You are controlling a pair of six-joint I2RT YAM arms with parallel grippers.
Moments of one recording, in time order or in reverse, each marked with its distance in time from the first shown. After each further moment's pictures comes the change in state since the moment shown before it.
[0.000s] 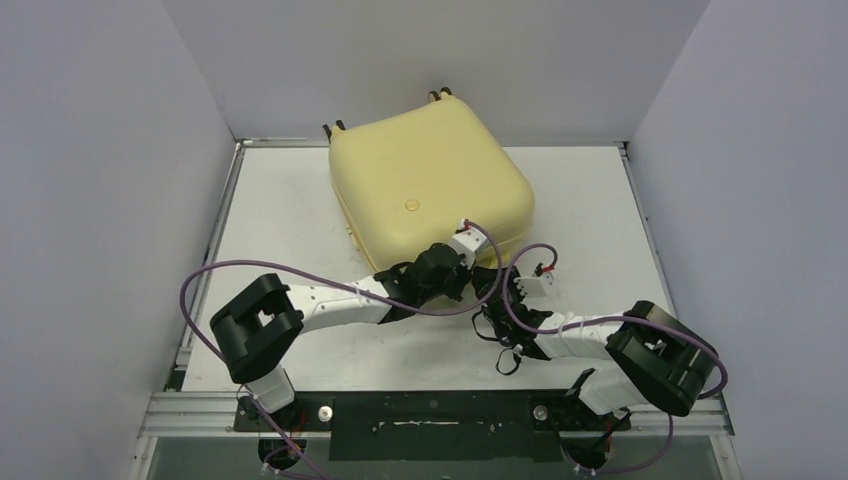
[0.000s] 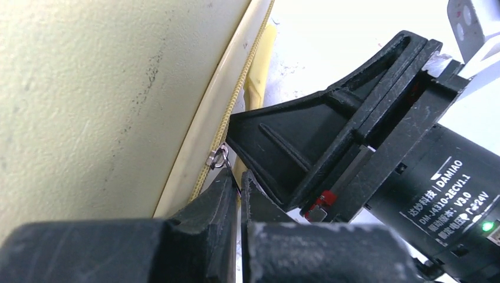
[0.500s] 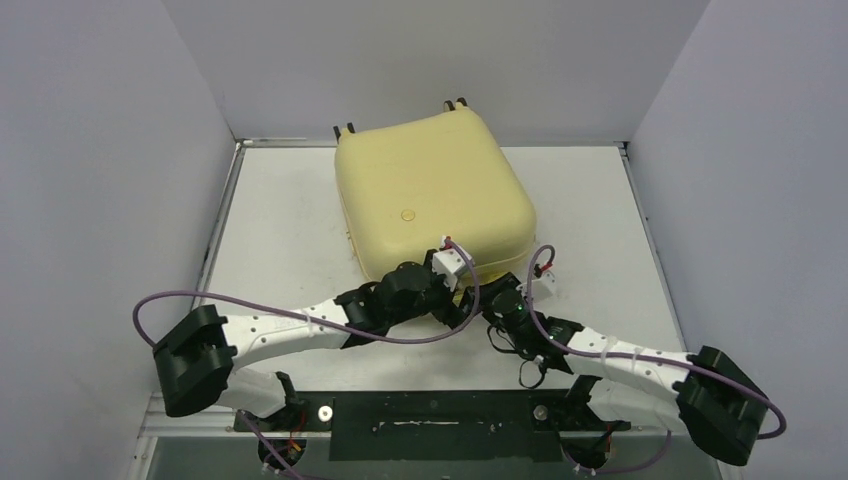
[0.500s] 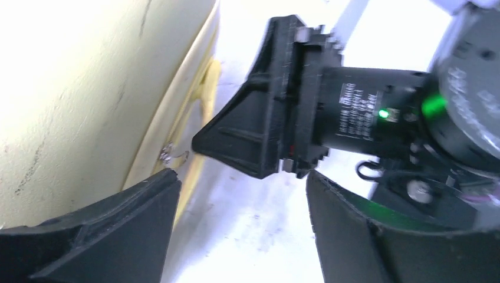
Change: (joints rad) left arm -0.048 -0.269 -0.167 0.005 0.076 0.031; right arm 0.034 -0.294 -0.014 -0.336 -0.168 -0.115
